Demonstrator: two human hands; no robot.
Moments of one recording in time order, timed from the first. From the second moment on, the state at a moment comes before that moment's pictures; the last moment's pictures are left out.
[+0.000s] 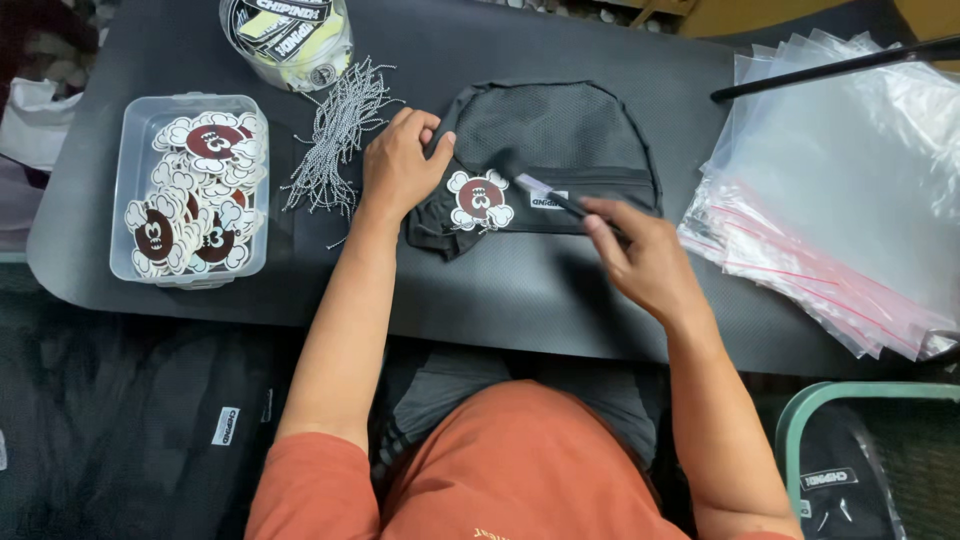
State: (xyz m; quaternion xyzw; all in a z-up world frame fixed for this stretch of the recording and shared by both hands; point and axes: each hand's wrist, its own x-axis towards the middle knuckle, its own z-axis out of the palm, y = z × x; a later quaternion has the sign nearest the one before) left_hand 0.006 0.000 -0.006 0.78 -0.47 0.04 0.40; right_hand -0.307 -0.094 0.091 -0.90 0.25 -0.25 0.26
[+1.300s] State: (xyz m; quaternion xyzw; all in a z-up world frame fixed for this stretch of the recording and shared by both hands) left_hand -0.094 0.040 0.033 0.70 -0.63 0.15 0.29; right_hand -0.359 -0.148 0.066 -0.82 0.54 -0.13 0.16
